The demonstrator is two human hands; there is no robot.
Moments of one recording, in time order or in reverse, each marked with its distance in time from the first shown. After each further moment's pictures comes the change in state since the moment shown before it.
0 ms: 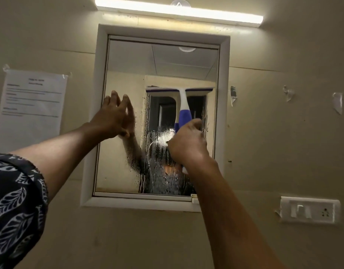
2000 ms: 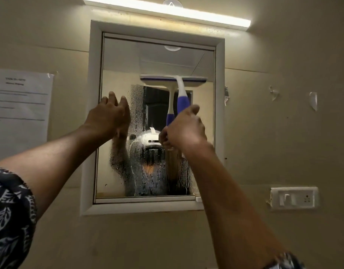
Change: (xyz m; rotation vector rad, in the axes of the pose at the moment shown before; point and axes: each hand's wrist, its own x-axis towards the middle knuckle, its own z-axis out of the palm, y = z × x) left_hand -0.004 -0.013 -0.008 0.179 0.059 0.131; right_hand 0.011 -0.034 0.015 -0.045 0.152 0.004
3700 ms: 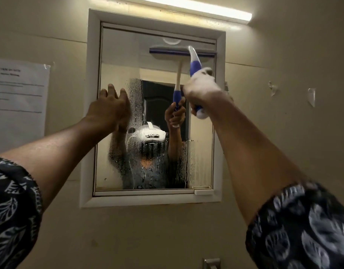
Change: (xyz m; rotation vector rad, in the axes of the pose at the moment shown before) left_hand -0.002 0.006 -0.004 -0.046 -0.027 -0.033; right_hand 0.047 -0.026 -0.045 -0.065 0.004 -0.005
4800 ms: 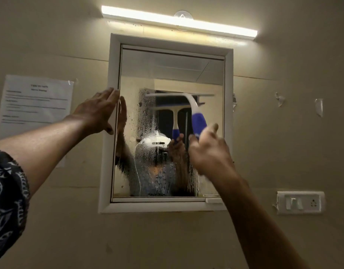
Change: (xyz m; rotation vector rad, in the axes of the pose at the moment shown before) left_hand -0.009 -0.066 -0.029 -0.017 0.005 0.030; right_hand -0.097 0.029 0.020 0.031 -0.042 -0.102
